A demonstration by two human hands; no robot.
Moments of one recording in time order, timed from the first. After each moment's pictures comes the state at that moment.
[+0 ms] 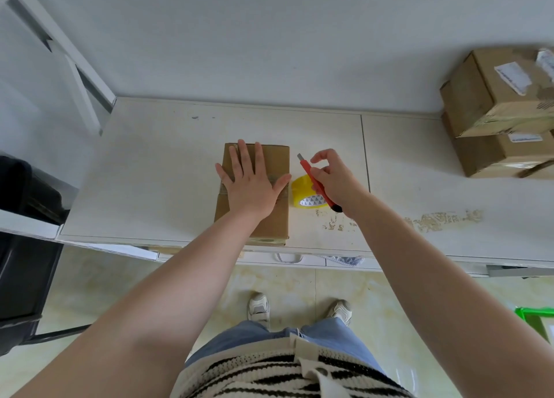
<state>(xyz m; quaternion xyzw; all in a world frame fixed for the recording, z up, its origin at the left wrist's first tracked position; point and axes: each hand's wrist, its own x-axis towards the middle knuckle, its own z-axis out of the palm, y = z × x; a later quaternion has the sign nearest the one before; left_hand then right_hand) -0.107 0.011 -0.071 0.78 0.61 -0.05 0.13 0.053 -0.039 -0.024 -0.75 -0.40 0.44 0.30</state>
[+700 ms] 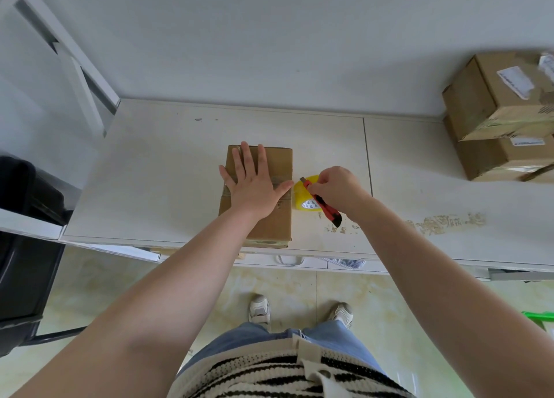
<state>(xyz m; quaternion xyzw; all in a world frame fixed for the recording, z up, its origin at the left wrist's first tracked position) -0.112 0.016 -0.065 0.78 0.59 -0.06 0.18 0.048 -0.038 -0.014 -0.80 -0.47 0.37 0.10</state>
